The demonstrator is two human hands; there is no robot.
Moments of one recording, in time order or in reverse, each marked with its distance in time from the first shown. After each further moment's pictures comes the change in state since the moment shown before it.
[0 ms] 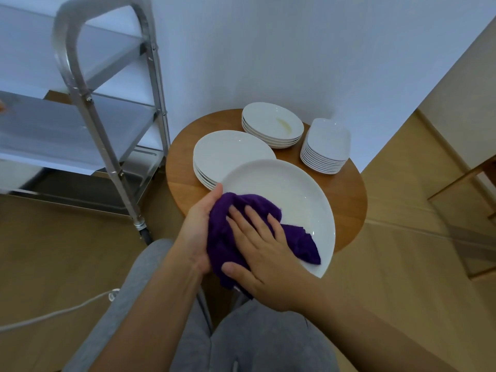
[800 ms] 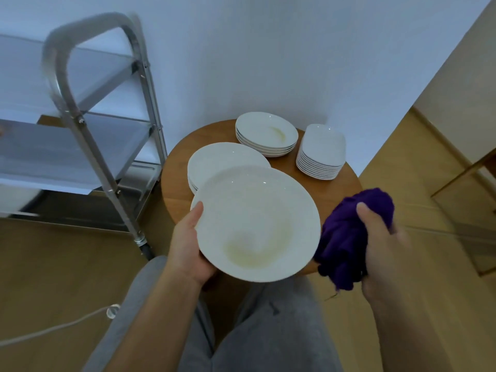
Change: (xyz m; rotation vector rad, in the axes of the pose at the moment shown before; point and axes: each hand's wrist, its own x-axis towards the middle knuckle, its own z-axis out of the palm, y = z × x) left_hand 0.005 0.007 0.009 -0.147 0.153 0.103; right_hand -0.050 0.054 -0.067 1.241 1.025 0.869
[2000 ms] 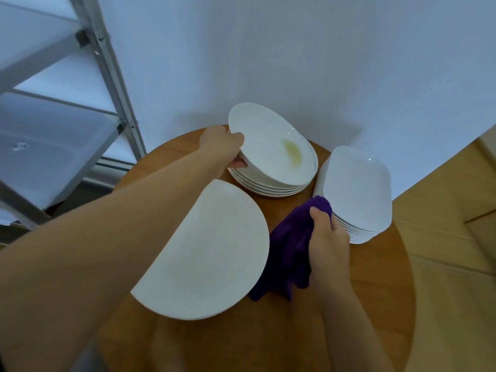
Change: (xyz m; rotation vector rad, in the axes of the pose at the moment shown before) left_hand 0.334 0.068 0.127 0.823 0.203 0.200; right_hand 0.220 0.064 0.140 -0.145 -0.129 0.161
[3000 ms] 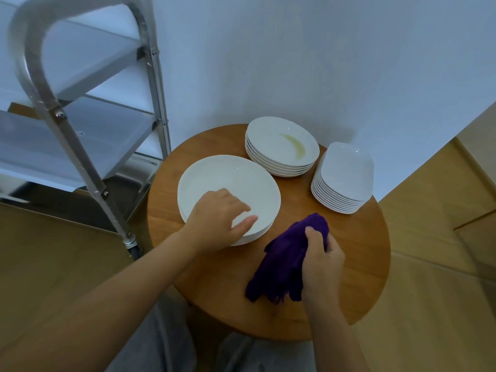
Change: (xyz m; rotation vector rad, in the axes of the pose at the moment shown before) left_hand -0.176 -0.104 -0.082 0.973 -0.080 0.934; right_hand -0.124 0.033 -0.032 0.044 0.009 -0.132
